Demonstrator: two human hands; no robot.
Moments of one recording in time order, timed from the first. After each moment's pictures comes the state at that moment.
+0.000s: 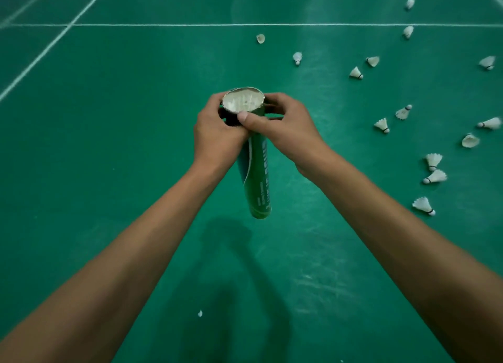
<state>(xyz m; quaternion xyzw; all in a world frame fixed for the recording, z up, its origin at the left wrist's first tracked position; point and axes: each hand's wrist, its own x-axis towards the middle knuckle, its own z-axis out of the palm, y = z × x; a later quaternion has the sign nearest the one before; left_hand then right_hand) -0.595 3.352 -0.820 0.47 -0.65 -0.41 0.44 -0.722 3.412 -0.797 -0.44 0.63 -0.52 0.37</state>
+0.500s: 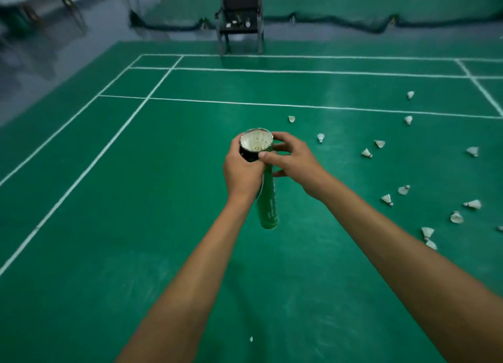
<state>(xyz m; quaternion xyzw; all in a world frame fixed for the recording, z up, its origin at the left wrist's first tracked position) -0.460 3.312 -0.408 0.50 -0.56 -0.43 0.51 -0.583 3.355 -0.371 -0.49 0.60 -0.47 0.42</state>
